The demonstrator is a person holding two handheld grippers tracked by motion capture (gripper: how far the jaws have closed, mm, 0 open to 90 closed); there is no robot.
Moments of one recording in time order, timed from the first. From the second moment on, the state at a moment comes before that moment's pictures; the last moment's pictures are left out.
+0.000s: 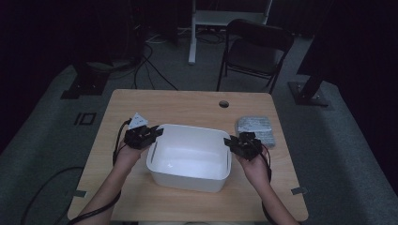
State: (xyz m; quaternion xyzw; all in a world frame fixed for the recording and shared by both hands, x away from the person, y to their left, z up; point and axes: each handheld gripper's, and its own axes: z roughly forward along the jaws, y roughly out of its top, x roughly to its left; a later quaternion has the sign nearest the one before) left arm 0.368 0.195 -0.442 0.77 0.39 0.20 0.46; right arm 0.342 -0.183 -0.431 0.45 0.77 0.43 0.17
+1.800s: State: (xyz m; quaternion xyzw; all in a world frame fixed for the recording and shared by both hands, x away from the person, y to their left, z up) left arm 0.304 0.193 -0.447 0.75 0.43 0.22 0.45; right arm 0.409 -0.153 -0.425 0.42 0.79 0.40 0.16
